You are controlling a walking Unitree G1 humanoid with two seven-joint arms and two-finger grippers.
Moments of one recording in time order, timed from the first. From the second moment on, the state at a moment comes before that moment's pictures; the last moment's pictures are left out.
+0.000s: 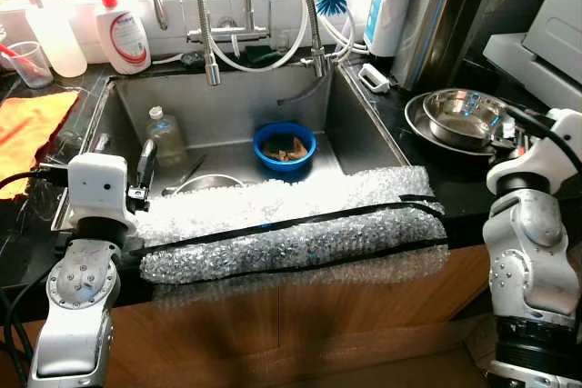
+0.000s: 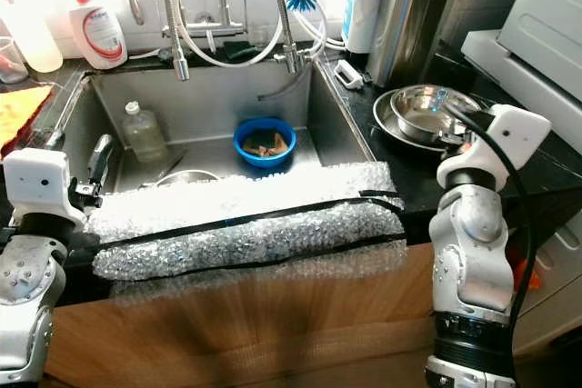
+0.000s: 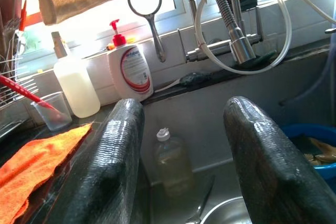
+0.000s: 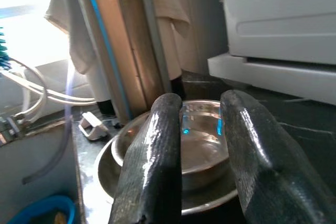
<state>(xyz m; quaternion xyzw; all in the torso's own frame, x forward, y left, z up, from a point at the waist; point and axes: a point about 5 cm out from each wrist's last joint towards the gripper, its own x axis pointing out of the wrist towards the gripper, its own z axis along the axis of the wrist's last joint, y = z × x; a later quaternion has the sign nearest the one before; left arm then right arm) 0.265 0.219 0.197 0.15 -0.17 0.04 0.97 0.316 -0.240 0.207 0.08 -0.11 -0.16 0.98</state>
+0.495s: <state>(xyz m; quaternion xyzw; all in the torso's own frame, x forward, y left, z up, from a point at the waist) 0.267 0.216 0.195 0.14 -0.17 0.04 0.97 0.326 -0.223 0.190 0.01 -0.02 -0.08 1.00</state>
